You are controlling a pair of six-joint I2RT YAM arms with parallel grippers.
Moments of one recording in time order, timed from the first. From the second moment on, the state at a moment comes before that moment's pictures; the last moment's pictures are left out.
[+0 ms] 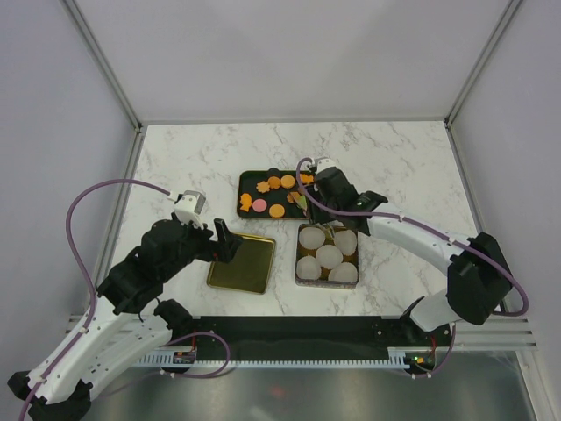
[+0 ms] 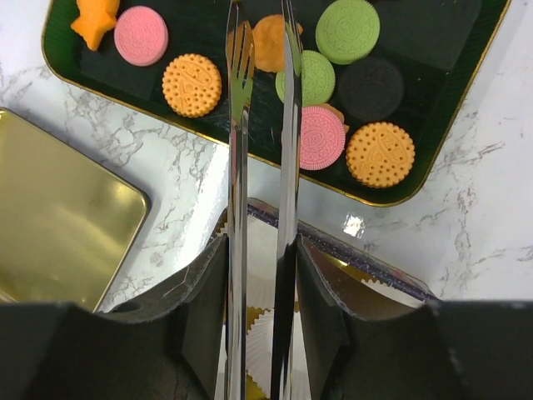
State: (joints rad) left arm -0.67 0.55 0.78 -0.66 -0.12 -0.41; right arm 0.71 1.46 1.07 -0.37 0.15 0.36
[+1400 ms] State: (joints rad) left arm -0.67 0.55 0.78 -0.66 -0.12 -0.41; right arm 0.71 1.57 1.11 -0.38 0.13 0.33
